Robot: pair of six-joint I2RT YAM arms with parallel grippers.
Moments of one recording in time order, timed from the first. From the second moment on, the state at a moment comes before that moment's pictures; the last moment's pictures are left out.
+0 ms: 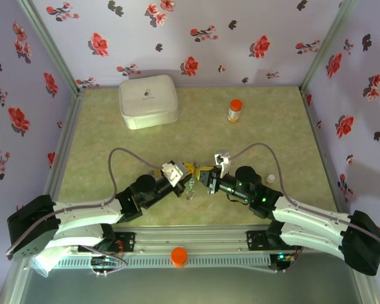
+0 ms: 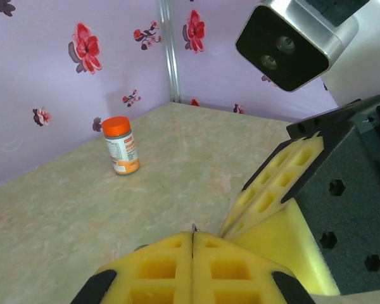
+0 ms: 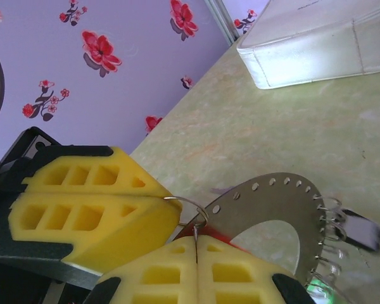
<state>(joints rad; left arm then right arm) -1.14 1.13 0.37 0.72 -0.21 0.08 0.94 0.91 0.37 0.36 -0.11 0.56</state>
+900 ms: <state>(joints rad) -1.14 1.13 0.37 0.73 -0.20 0.08 0.93 0.90 0.37 0.39 -0.08 0.57</state>
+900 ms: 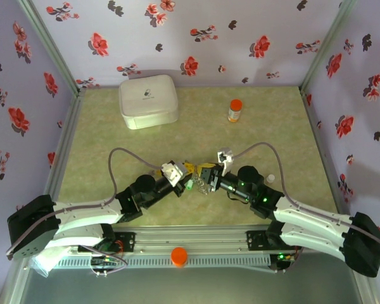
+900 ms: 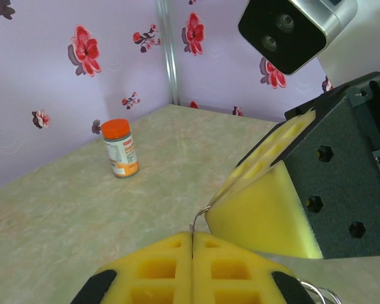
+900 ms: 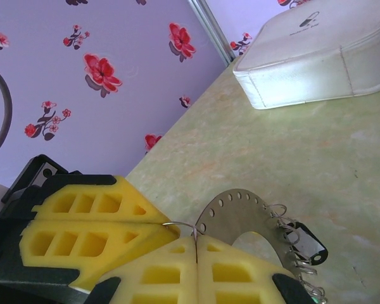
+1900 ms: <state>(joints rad) -1.13 1.14 0.37 0.75 -0.16 0.09 0.90 0.91 0.34 0.44 -0.08 0.68</state>
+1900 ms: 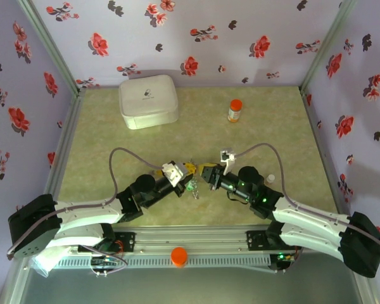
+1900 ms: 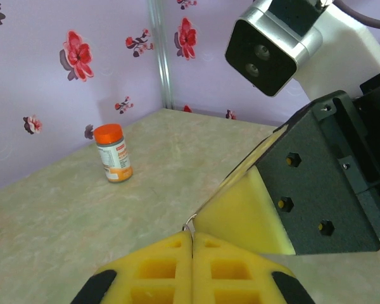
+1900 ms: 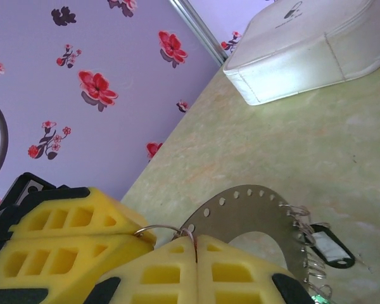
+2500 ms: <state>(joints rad) -1.13 1.15 0.37 0.77 -0.14 0.11 0.86 0.94 0.33 0.45 -0.13 0.74</state>
